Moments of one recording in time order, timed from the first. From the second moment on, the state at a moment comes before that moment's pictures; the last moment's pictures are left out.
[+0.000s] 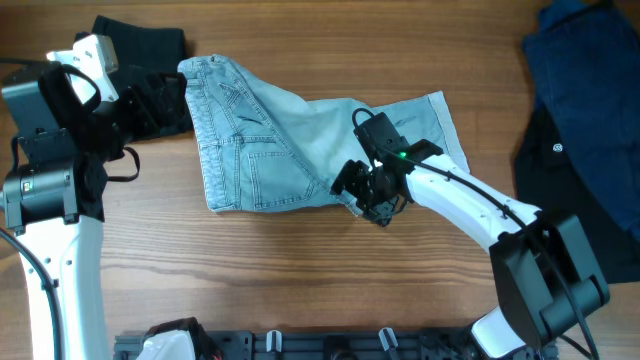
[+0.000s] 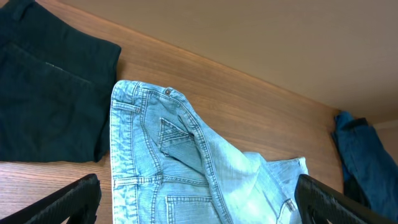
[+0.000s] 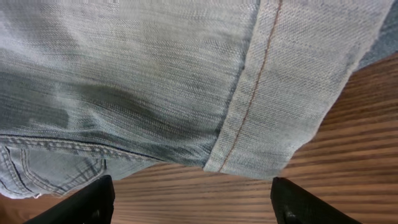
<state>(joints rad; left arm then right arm) 0.20 1.22 1.31 -0.73 0.41 -0.27 0.52 1.73 1.03 -0.64 -0.32 1.08</state>
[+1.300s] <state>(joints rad) 0.20 1.22 1.31 -0.74 0.41 -0.27 0.36 1.49 1.04 -0.58 -0.21 0.74</state>
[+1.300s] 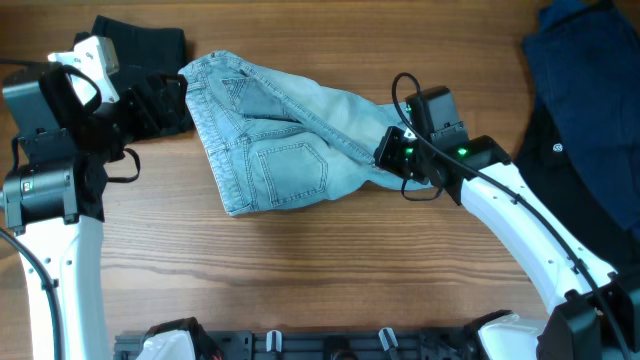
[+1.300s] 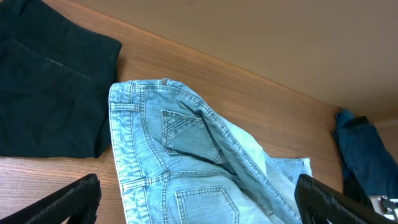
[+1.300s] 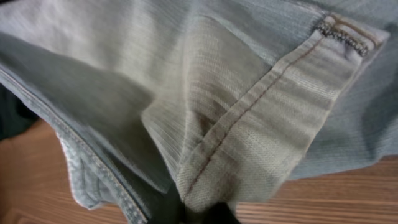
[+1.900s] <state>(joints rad) 0.20 1.23 1.31 -0.75 0.41 -0.27 0.31 1.77 1.06 0.53 0.17 0.58</state>
